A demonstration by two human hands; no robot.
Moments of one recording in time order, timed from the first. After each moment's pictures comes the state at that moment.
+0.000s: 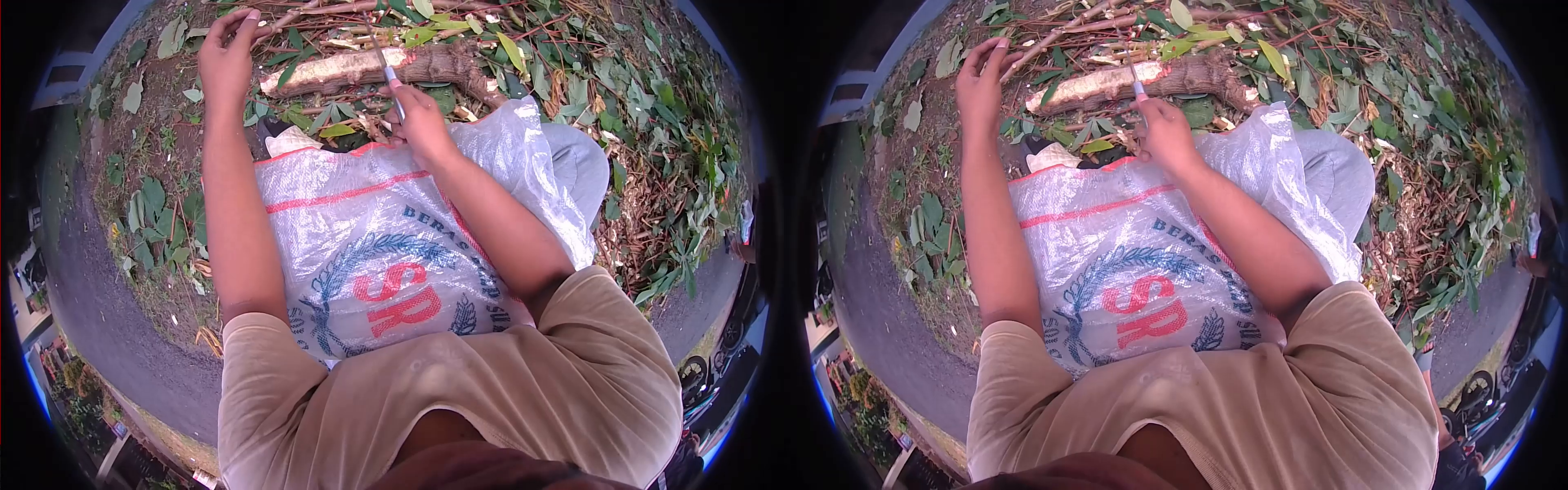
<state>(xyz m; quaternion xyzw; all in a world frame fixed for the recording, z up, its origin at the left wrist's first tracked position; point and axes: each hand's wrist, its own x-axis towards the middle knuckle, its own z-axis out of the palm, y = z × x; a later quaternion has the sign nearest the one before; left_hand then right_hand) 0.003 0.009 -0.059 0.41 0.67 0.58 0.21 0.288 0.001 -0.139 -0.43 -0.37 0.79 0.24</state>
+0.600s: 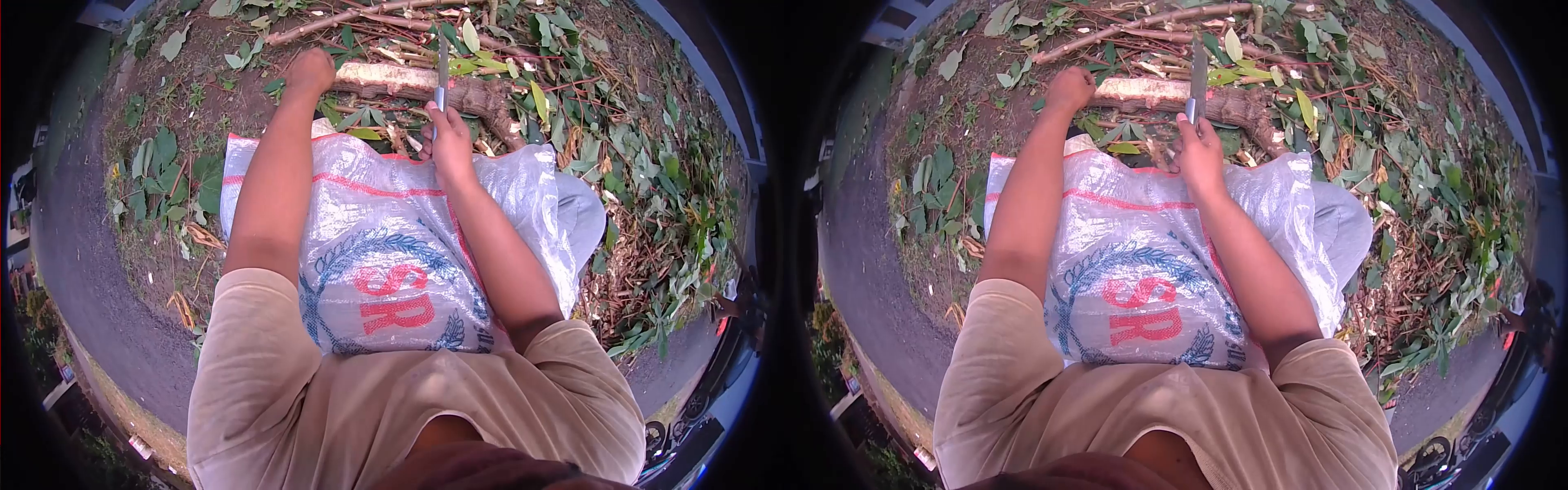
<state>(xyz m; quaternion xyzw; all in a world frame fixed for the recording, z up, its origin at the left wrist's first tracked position) -0.034 0.017 -0.182 0.46 0.87 0.06 0.13 0.285 -0.001 -0.141 -0.47 -0.37 0.74 0.31</state>
